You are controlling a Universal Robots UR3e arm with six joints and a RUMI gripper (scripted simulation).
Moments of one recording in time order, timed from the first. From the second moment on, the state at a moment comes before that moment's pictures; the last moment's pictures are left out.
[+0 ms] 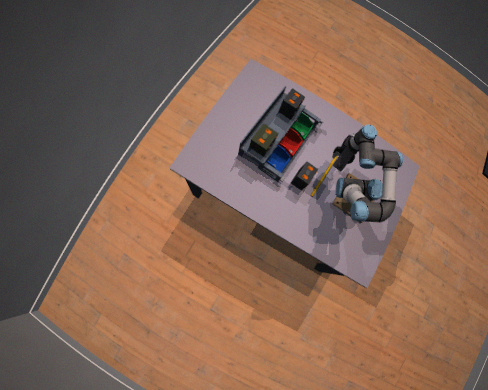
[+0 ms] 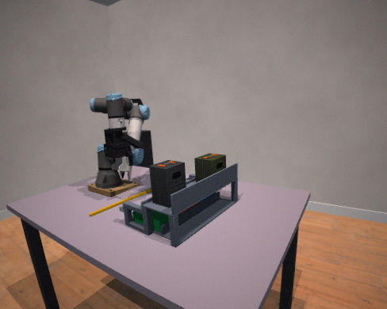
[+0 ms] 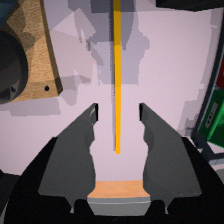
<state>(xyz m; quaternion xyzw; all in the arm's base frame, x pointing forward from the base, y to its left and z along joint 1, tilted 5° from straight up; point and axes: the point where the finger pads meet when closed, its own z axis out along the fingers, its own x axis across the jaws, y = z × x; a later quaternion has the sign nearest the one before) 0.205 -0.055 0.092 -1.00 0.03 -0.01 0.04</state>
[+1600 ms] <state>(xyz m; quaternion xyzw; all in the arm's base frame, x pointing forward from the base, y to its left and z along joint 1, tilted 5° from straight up) 0.203 -0.056 0.118 -1.00 0.03 -0.01 0.04</state>
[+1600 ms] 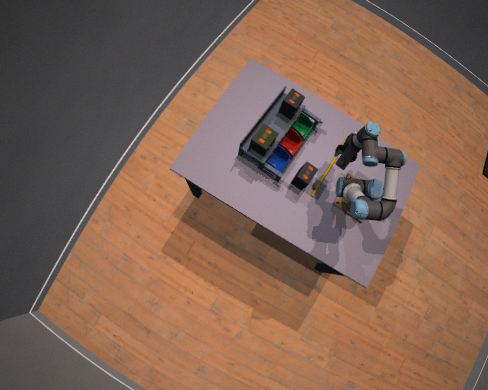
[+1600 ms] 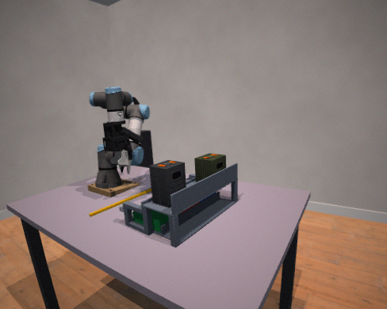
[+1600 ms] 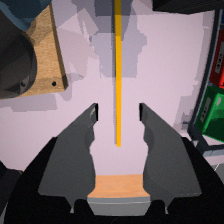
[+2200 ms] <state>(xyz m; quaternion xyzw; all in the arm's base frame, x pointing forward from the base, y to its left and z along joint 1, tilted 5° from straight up) 0.203 -0.056 0.114 -1.00 0.03 -0.01 0.04</state>
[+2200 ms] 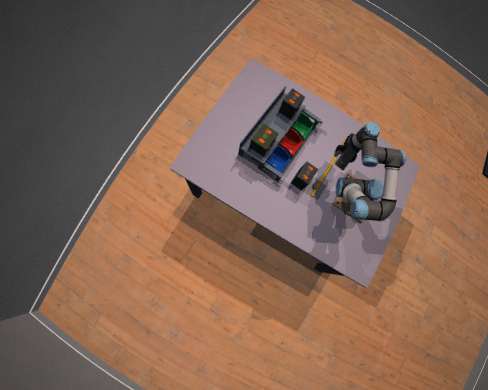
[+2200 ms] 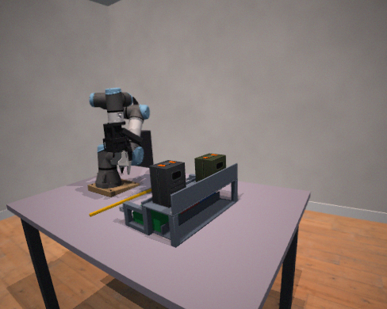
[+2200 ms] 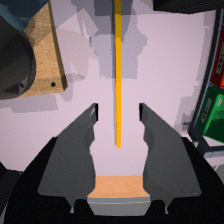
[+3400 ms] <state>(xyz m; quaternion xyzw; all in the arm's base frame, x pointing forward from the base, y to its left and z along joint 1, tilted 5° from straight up) 0.289 -0.088 0.112 -1.00 0.03 -0.02 0.04</state>
